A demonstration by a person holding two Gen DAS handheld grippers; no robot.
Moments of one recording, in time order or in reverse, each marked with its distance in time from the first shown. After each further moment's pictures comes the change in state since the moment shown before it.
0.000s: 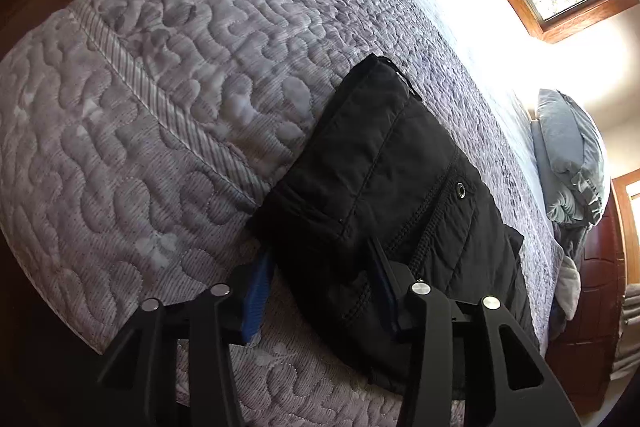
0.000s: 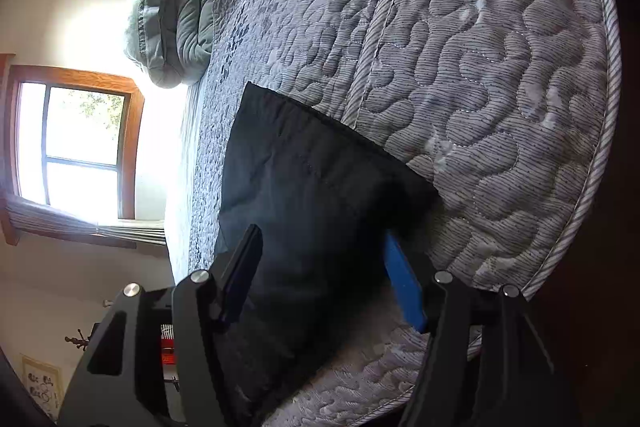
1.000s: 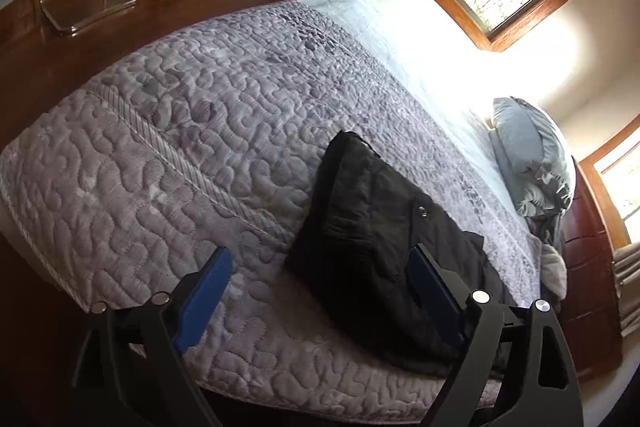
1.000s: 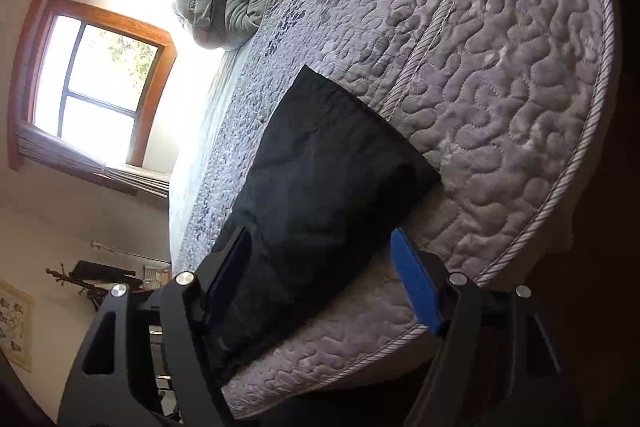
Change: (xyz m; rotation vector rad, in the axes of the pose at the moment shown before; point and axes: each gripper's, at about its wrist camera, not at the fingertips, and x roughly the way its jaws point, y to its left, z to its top) left arm -0.084 0.033 0.003 0.128 -0.152 -0.153; right arm -0.049 0.018 -0.020 -0.200 0.050 0.045
